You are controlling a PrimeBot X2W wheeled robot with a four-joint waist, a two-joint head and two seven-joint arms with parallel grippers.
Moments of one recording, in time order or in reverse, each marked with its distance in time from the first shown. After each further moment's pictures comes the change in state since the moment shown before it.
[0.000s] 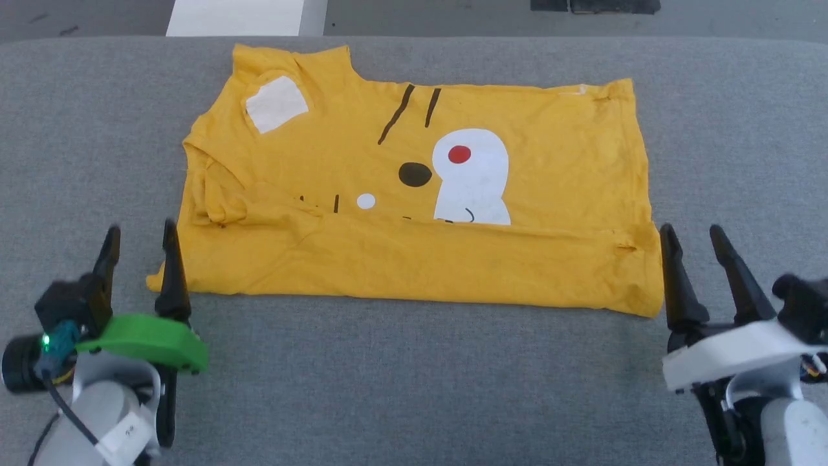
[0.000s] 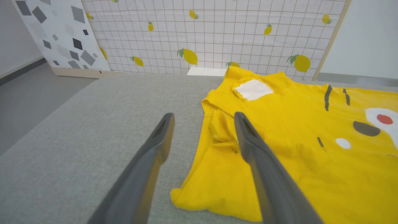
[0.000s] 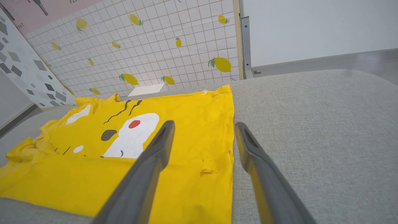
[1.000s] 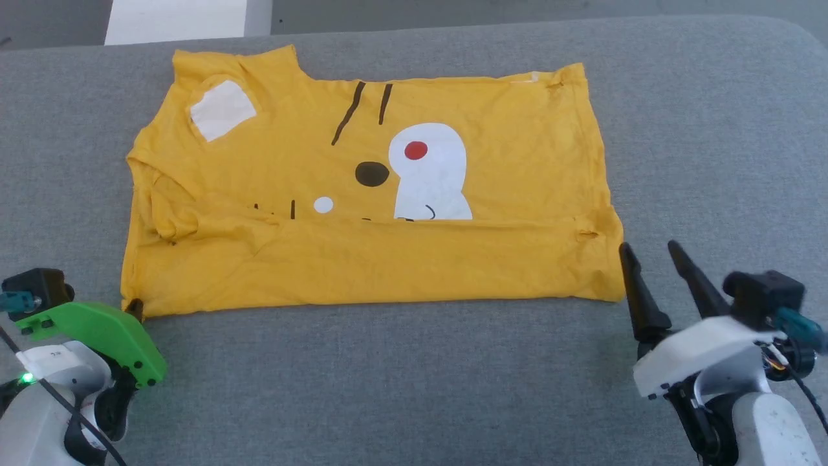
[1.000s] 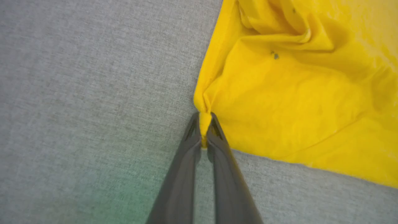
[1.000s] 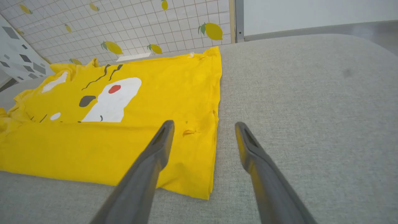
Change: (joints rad) left arm 0.022 0.081 0.047 0.057 -0.294 0.040 0.572; right arm -0.007 0.000 0.061 0.058 -0.035 0.000 0.044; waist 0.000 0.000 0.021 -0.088
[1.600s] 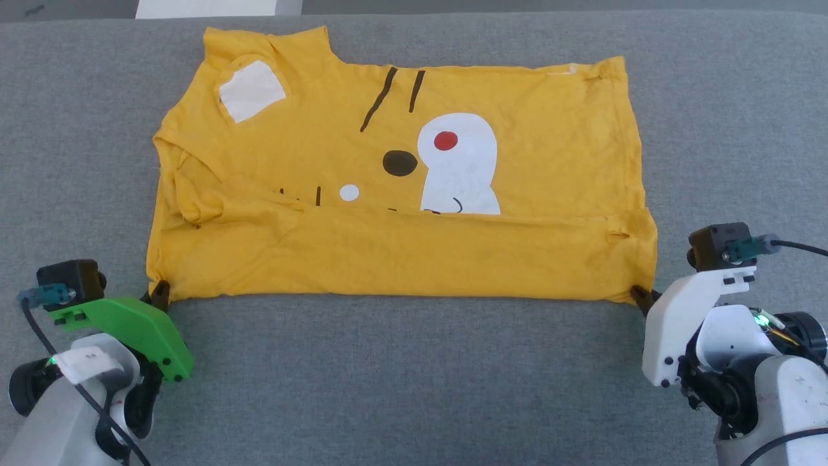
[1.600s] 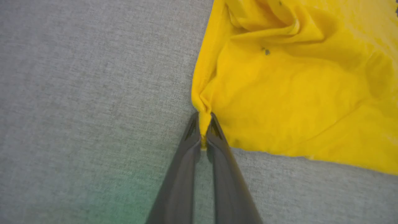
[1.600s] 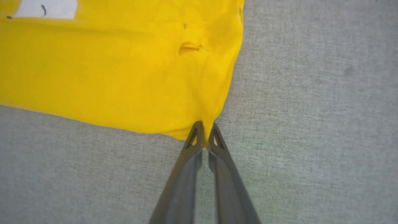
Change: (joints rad) left arm -0.039 -0.029 -0.061 0.015 0.049 -0.053 -0.082; right arm -0.094 0.000 -0.048 -0.041 -0.072 0.000 0.753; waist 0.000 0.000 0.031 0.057
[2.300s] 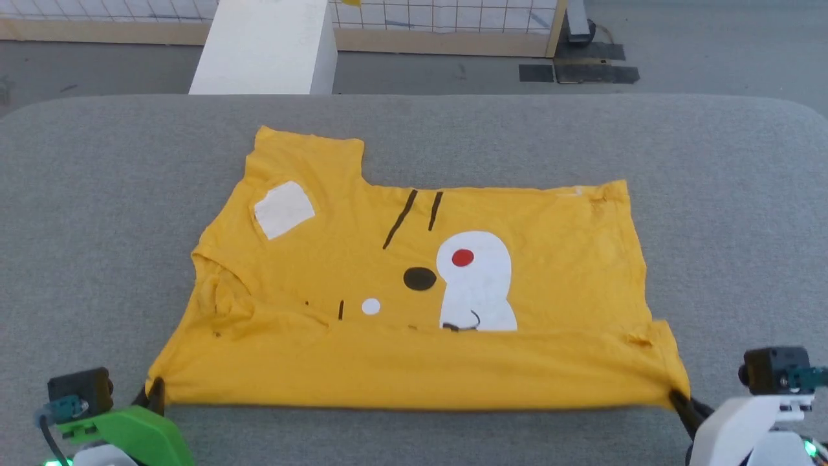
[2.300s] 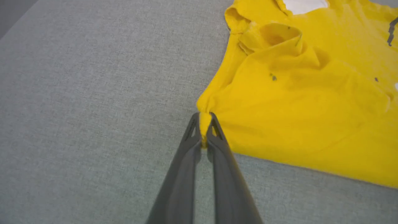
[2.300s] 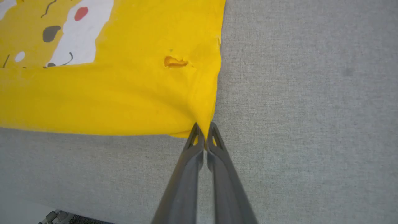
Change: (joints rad) left arm 0.316 0.044 0.004 -0.198 0.073 0.113 -0.110; right arm 0.365 0.002 -0.077 -0.219 0.090 0.000 -0.086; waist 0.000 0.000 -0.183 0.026
